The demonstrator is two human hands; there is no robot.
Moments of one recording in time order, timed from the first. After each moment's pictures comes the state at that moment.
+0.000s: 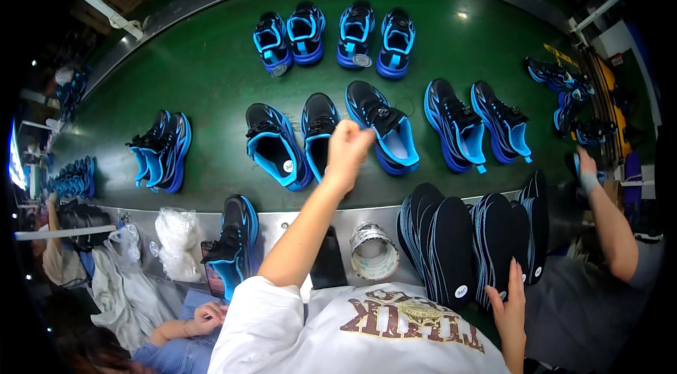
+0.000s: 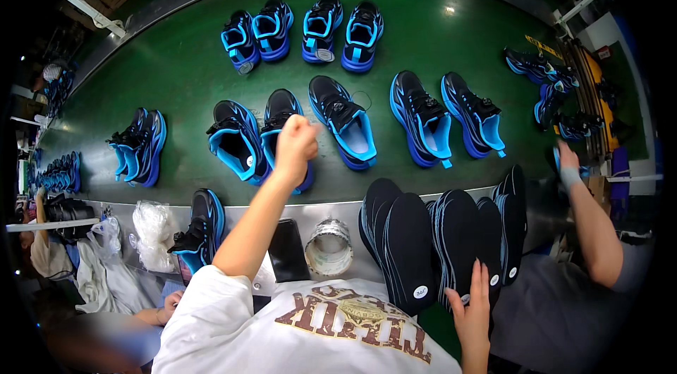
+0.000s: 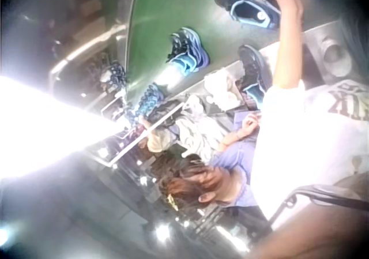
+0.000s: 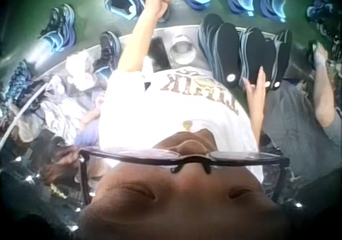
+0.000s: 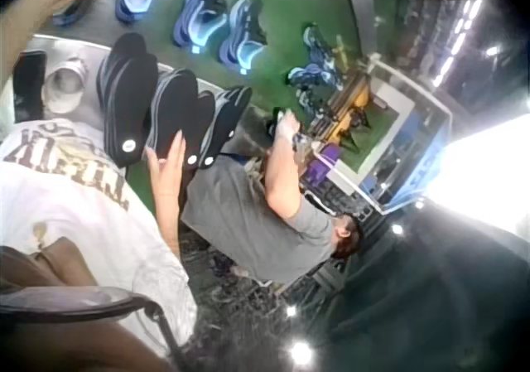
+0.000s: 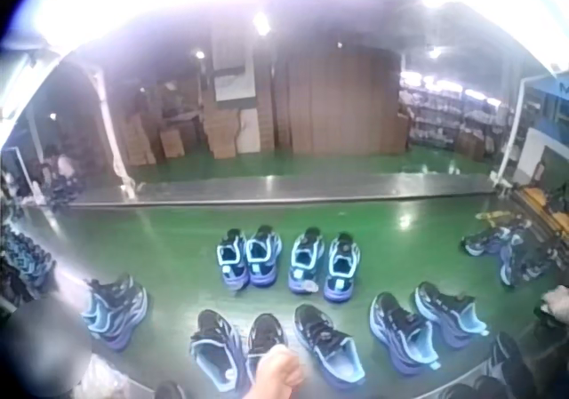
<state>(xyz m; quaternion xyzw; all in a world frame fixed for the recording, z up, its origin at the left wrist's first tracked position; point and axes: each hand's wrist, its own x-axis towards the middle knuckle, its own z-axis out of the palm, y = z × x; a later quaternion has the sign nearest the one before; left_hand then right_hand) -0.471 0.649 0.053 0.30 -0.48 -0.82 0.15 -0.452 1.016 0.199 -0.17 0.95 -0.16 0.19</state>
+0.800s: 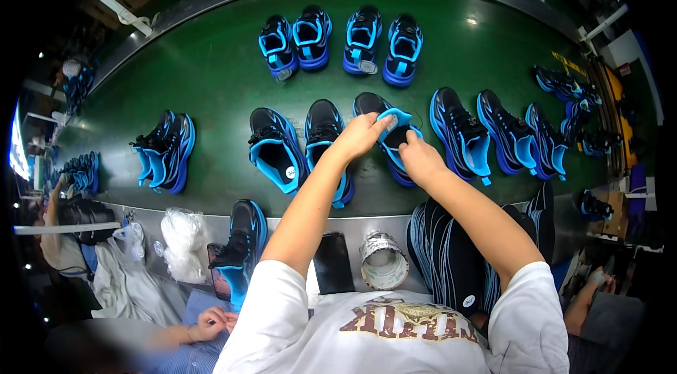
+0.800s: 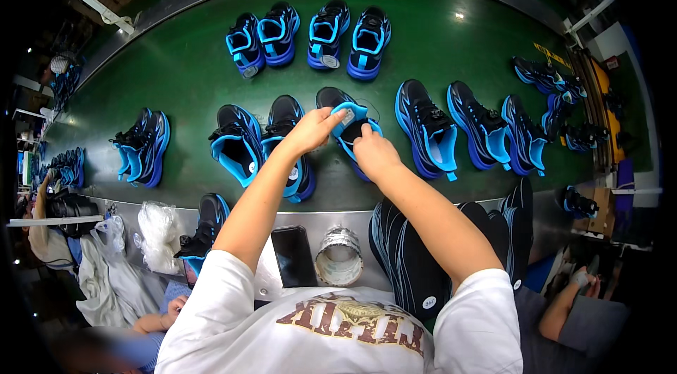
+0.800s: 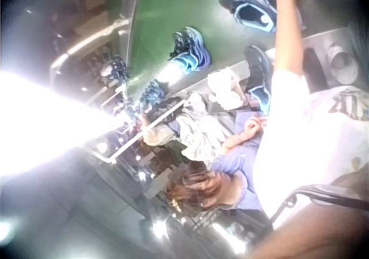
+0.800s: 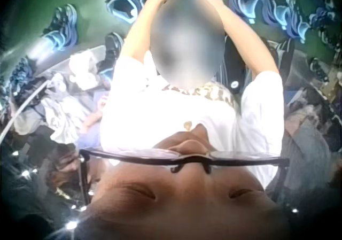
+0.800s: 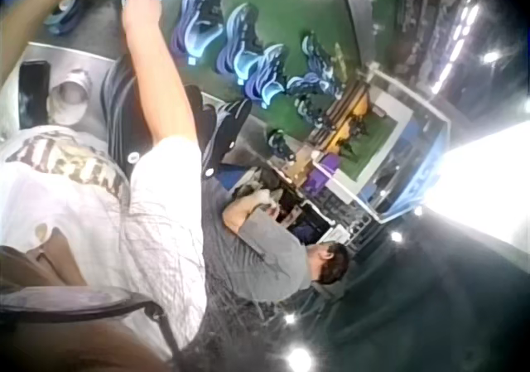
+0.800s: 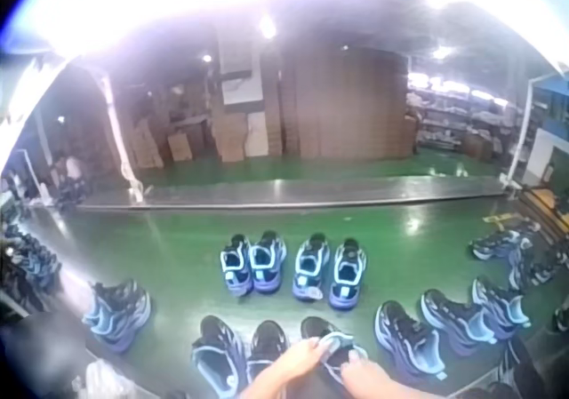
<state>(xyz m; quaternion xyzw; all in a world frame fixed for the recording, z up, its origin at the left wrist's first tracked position) -0.530 0.611 0.035 0.25 -0.77 -0.58 -0.10 -0.597 0.771 0.034 -0.51 0.84 -0.03 0.18</state>
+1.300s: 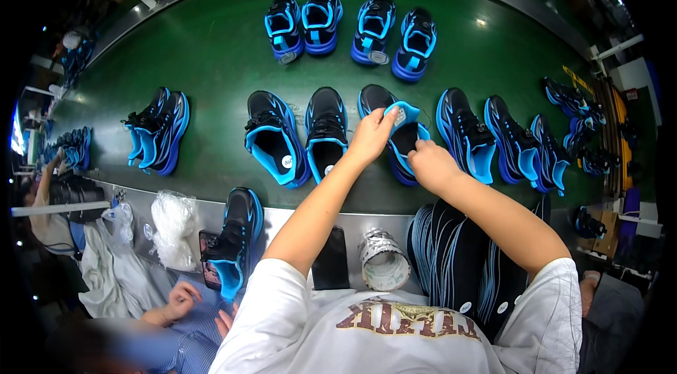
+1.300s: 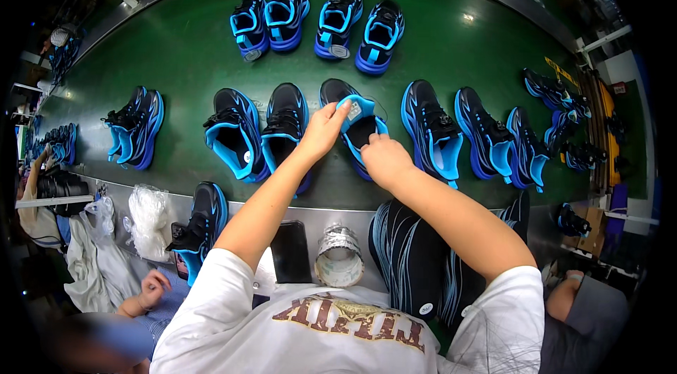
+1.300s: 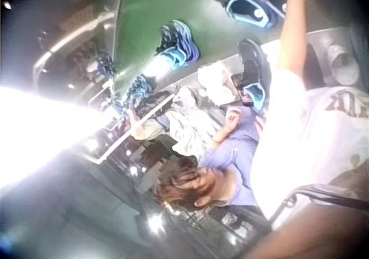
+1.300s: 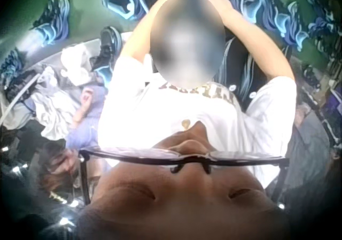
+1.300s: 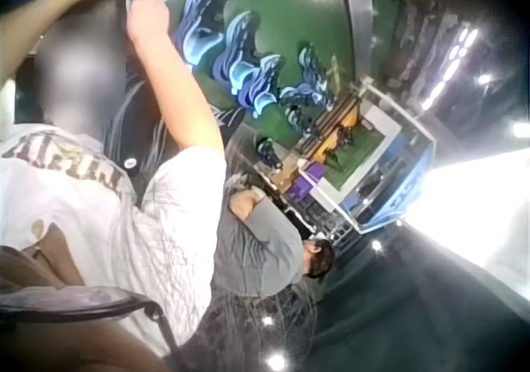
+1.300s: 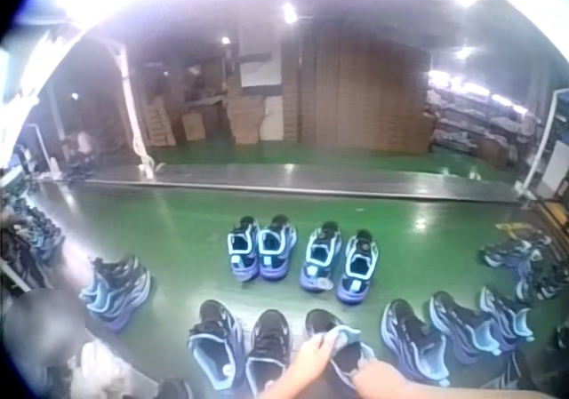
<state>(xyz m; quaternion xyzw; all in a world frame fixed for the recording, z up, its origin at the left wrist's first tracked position) -0.530 0.639 -0.010 0.30 -0.69 -0.64 0.12 -0.604 0.777 0.047 -0.62 0.76 0.06 0.17</state>
